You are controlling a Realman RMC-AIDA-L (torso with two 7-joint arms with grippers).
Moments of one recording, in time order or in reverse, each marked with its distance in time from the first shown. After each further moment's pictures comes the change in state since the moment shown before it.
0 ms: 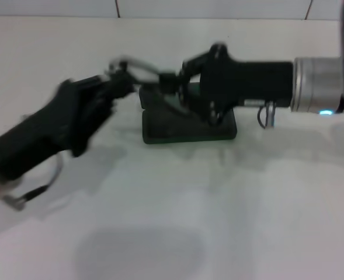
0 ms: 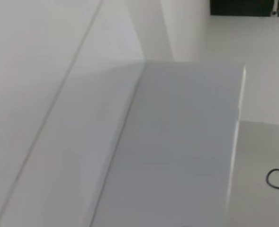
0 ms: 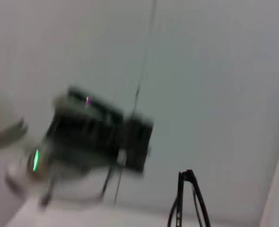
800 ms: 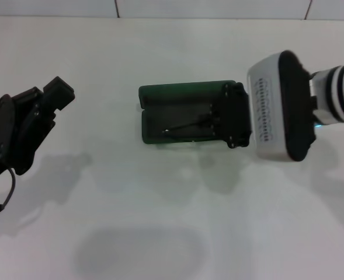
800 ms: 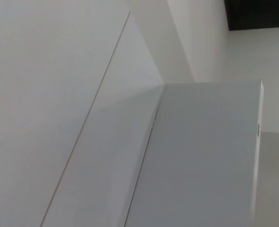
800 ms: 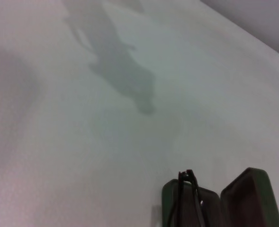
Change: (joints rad) left arm 0.130 0.030 -0.102 0.028 0.023 0.074 0.013; right arm -0.150 0.009 -0.233 -0.645 -1.042 0.361 0.612
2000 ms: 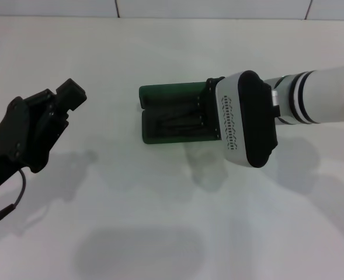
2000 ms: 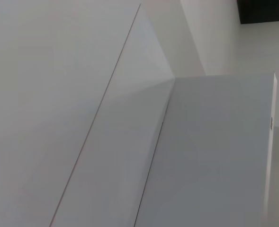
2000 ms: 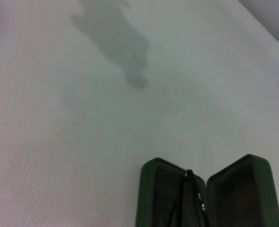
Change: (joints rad) left arm -0.023 -0.014 0.002 -0.054 0.002 -0.025 0.046; right arm 0.119 0.002 -0.177 0.214 -0.010 0.307 -0.010
